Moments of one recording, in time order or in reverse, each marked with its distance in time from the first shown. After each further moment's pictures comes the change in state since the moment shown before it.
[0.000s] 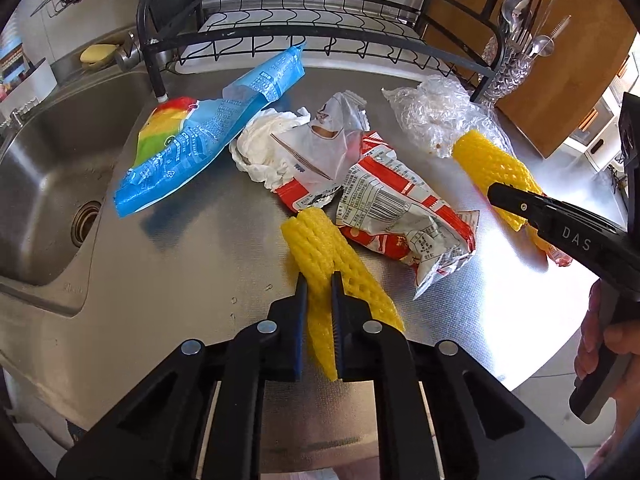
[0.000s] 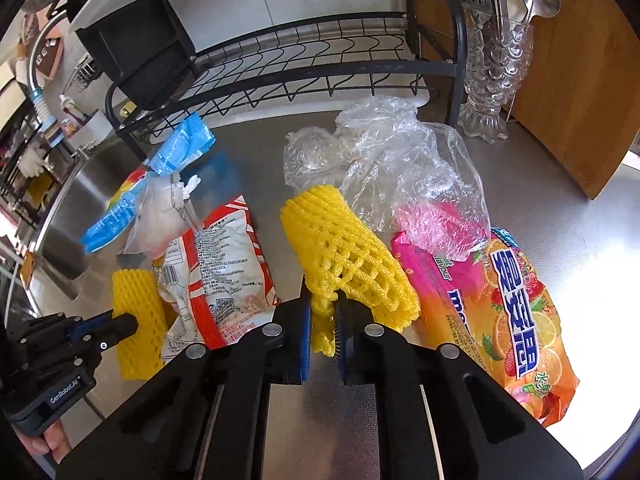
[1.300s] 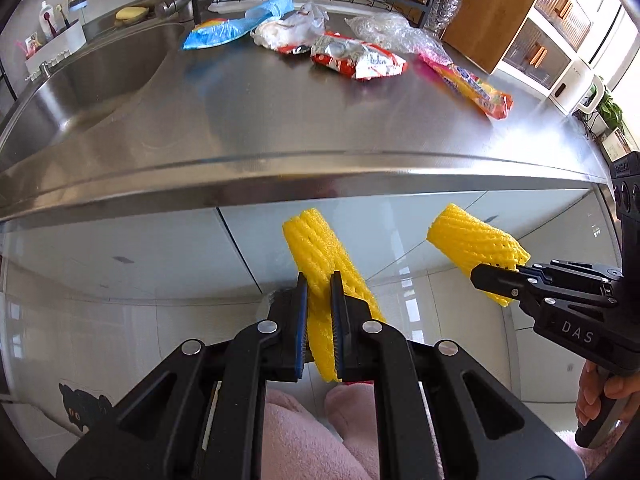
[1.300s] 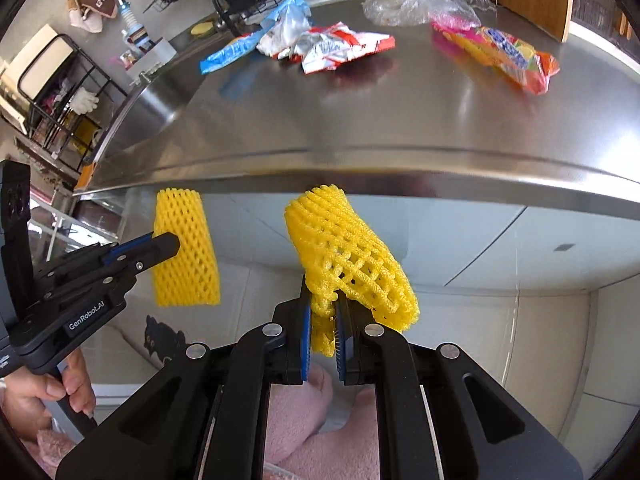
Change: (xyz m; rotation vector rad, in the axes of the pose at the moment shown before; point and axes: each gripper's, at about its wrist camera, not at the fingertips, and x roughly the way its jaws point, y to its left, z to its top) left arm -0.074 -0.014 -0.179 0.010 0.051 -0.033; right arm -0.089 0.064 -0.205 0.019 0.233 0.144
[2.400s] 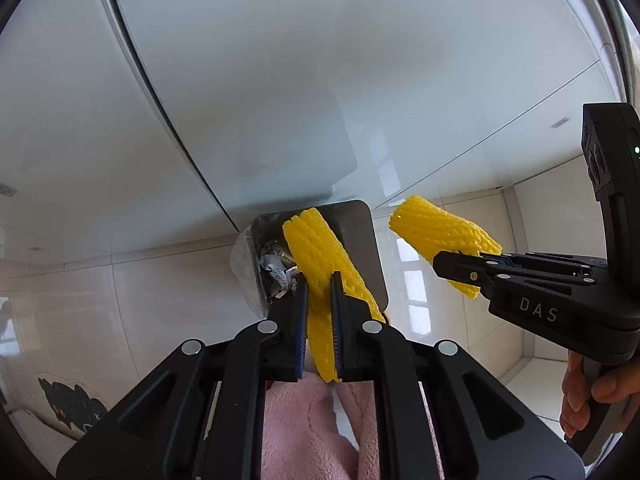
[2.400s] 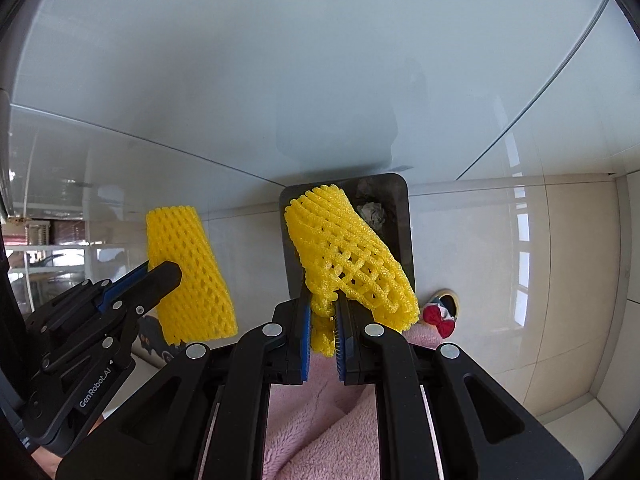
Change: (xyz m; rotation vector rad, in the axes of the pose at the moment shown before) left arm 0.232 0.034 -0.091 0.031 0.244 -0.081; right arm 0.224 -0.064 -0.059 0.259 0.245 -0.065
